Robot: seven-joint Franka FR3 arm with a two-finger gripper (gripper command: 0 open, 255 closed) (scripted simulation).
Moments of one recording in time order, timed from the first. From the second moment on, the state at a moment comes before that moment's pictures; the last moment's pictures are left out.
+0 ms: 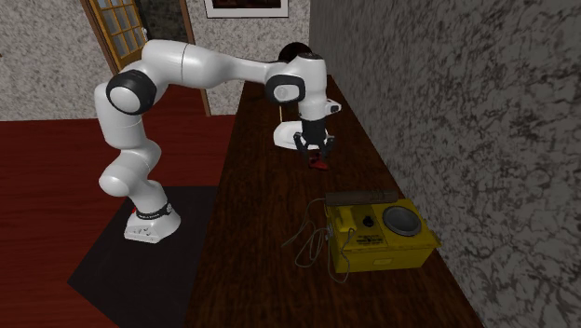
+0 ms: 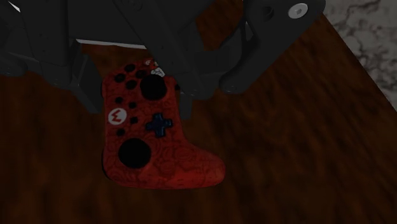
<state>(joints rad) -0.09 0.20 0.11 -1.61 -0.06 1.91 -1.18</state>
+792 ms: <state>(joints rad) -0.08 0.22 0.12 -1.43 -0.06 1.74 -1.19</state>
